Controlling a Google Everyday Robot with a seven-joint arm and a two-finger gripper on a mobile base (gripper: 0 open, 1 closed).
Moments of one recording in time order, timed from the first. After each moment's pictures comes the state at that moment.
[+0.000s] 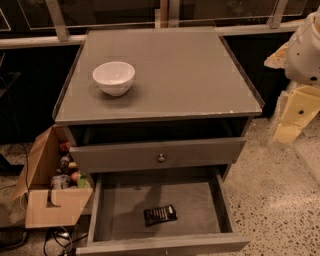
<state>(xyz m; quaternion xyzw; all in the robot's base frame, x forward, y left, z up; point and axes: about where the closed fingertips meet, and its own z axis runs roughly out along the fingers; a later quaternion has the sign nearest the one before) 0.438 -0.216 0.977 -0.60 0.78 -0.04 0.16</state>
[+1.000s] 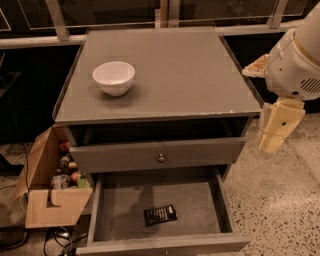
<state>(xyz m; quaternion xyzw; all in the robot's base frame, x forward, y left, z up) 0.438 -0.188 0.957 -0.65 0.74 -0.01 0.18</state>
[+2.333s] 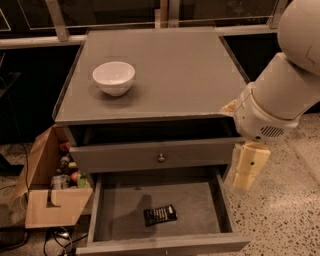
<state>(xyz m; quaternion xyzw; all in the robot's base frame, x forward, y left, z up) 0.414 -0.155 0.879 -0.66 0.74 0.03 0.14</state>
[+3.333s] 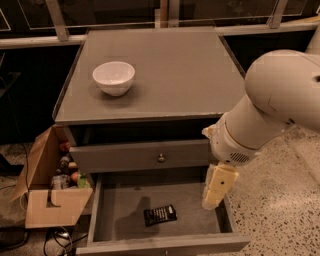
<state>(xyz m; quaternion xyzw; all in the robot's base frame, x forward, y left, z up) 0.418 -0.119 0.811 -0.64 0.75 0.06 0.16</state>
